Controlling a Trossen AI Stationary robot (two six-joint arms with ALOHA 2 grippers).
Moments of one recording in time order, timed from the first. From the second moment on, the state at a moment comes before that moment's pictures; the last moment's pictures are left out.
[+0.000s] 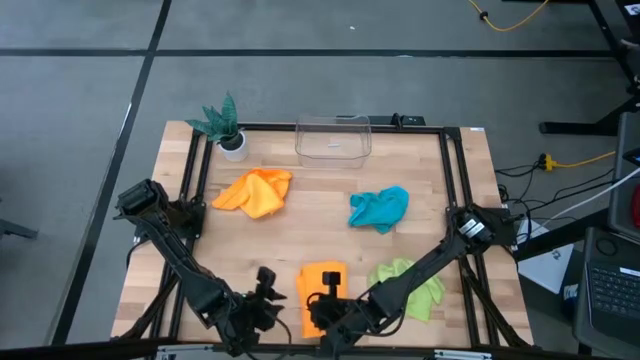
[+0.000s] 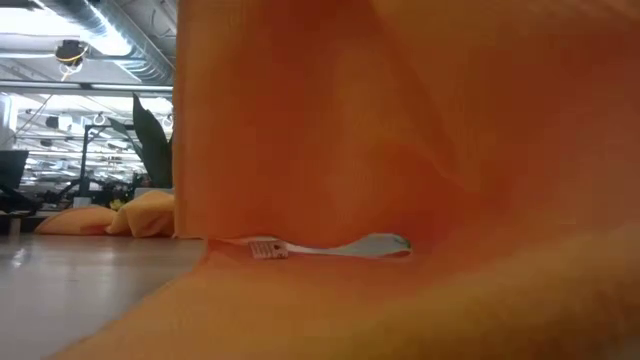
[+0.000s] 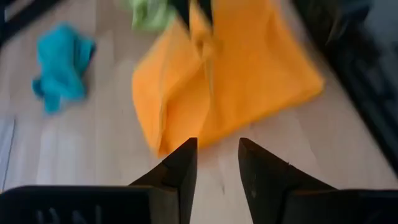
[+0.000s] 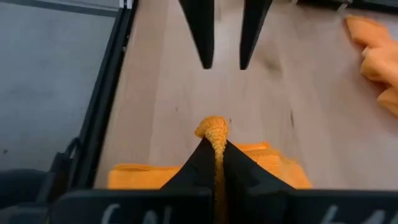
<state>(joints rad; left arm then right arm) -0.87 1.77 1.26 -0.55 -0.70 -0.30 0.65 2.16 1.75 -0.43 0.54 0.39</state>
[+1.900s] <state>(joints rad) -0.63 1.88 1.32 -0.58 -0.73 -0.21 0.77 2.14 1.74 -0.41 0.80 0.33</state>
